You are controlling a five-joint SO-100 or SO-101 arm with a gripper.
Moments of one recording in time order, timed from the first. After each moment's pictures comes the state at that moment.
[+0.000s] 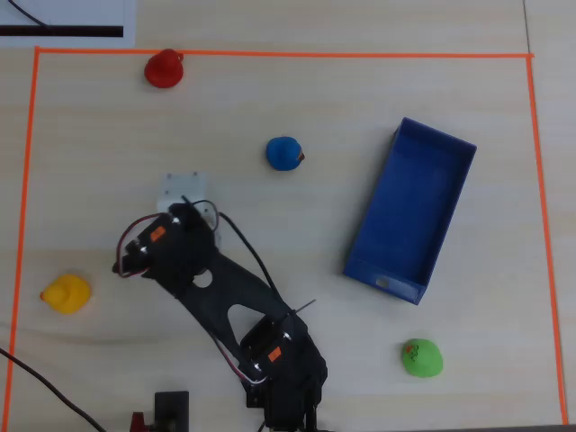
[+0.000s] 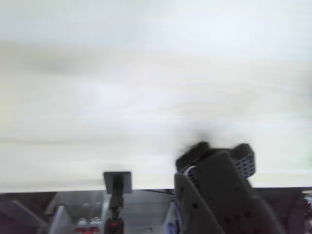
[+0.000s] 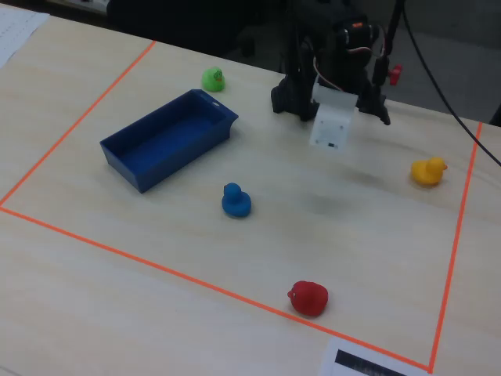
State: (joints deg) arm -41.8 106.6 98.7 99.5 -48.5
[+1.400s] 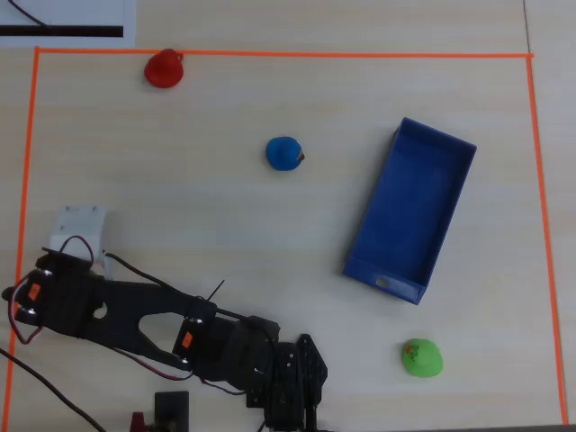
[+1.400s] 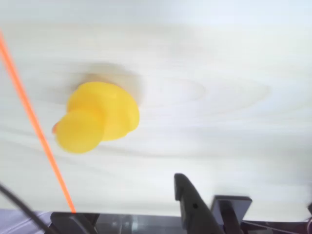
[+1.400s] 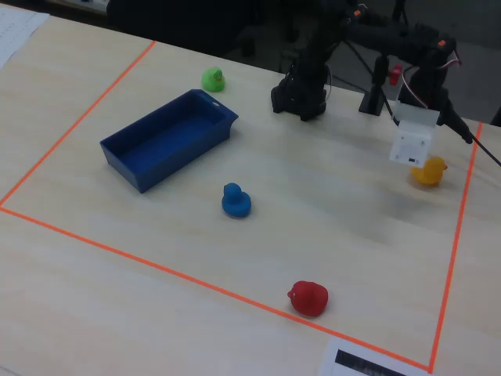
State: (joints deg) arm -66.9 73.6 70.5 86.7 -17.5
